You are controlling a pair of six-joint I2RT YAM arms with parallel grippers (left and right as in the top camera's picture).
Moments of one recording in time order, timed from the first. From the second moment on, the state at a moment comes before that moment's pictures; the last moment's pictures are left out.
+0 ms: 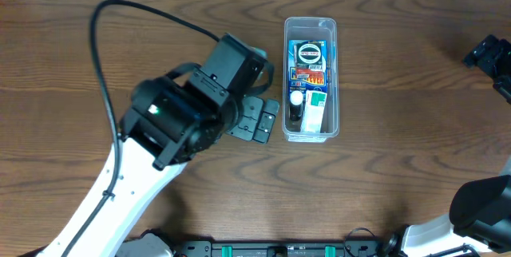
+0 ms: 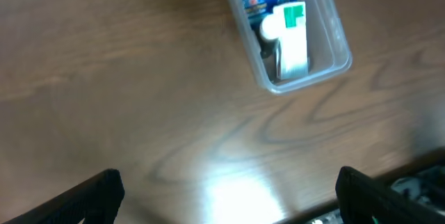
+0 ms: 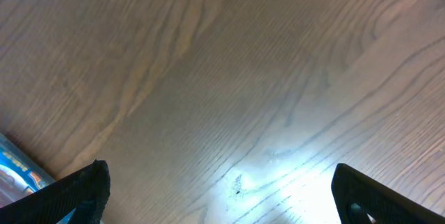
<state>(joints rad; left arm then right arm) -0.70 1.44 1.80 -1.44 -0.09 -0.28 -0.42 1.74 1.83 -1.36 0.09 0.44</state>
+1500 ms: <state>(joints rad) -0.12 0.10 0.29 -0.23 0.07 -0.08 -0.42 1.74 1.83 -1.36 0.09 0.44</state>
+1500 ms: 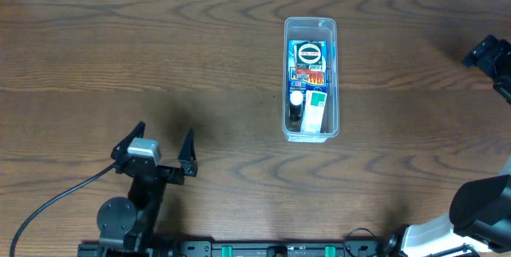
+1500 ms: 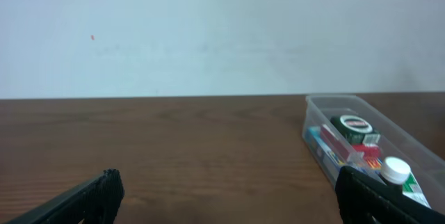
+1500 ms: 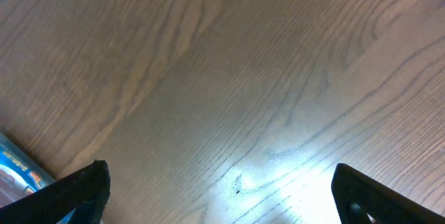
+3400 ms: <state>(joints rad) 0.05 0.01 0.02 -0.10 0.06 -0.08 -0.42 1.74 1.83 -1.36 0.09 0.44</state>
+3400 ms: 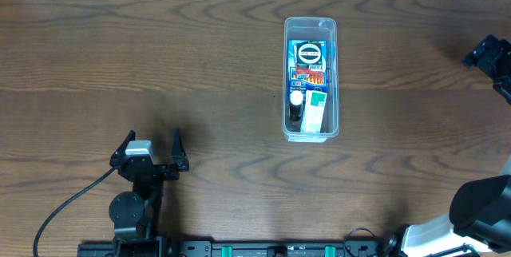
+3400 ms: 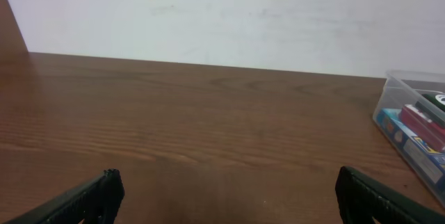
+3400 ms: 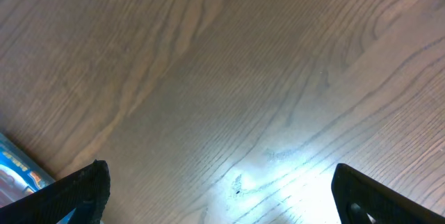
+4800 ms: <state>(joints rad) 0.05 0.01 0.02 -0.10 0.06 -0.08 -0.39 1.33 1.83 -1.36 0.09 0.44</state>
